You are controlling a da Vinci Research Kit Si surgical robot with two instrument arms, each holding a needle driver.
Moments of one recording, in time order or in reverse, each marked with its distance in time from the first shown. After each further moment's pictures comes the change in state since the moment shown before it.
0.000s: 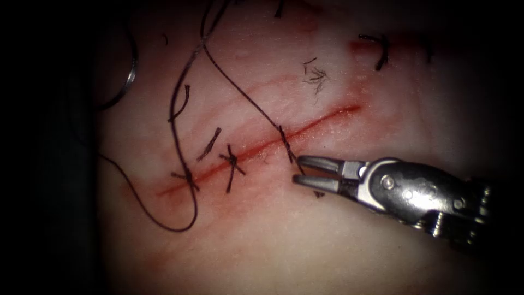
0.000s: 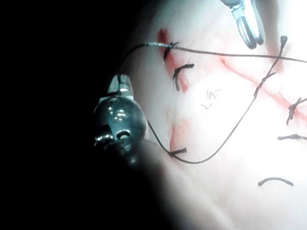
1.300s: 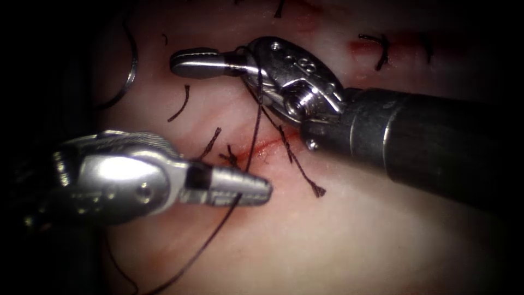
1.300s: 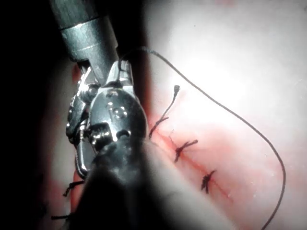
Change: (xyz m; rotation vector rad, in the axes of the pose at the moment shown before) right arm 0.005 0.010 0.012 0.378 0.501 0.416; left arm 0.003 0.015 0.002 -0.100 0.168 -0.087
